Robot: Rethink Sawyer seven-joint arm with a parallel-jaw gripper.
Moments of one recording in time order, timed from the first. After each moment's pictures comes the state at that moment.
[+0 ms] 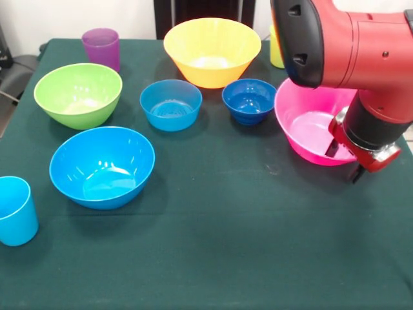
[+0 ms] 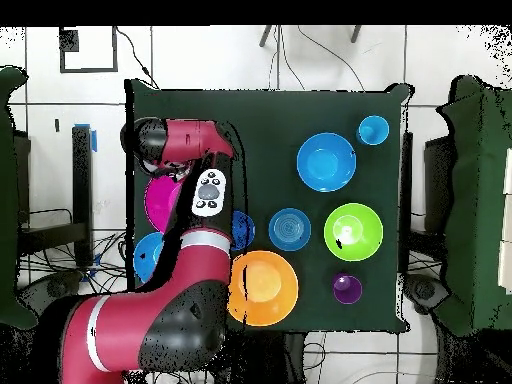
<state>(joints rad) 0.15 -0.05 -0.19 0.85 0.22 0.99 2.71</state>
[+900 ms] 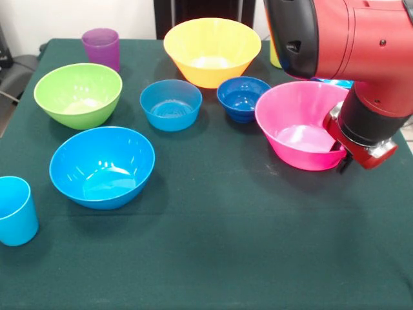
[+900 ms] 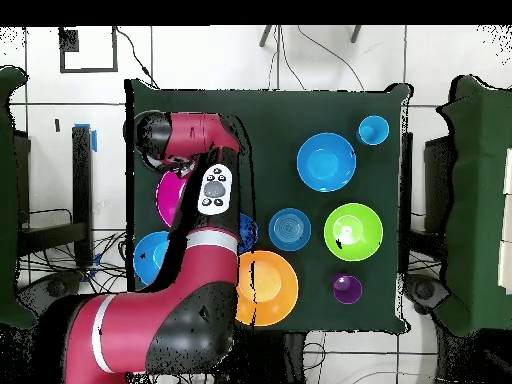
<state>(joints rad) 0.13 -0.07 -0.18 0.84 0.18 1.03 2.71</state>
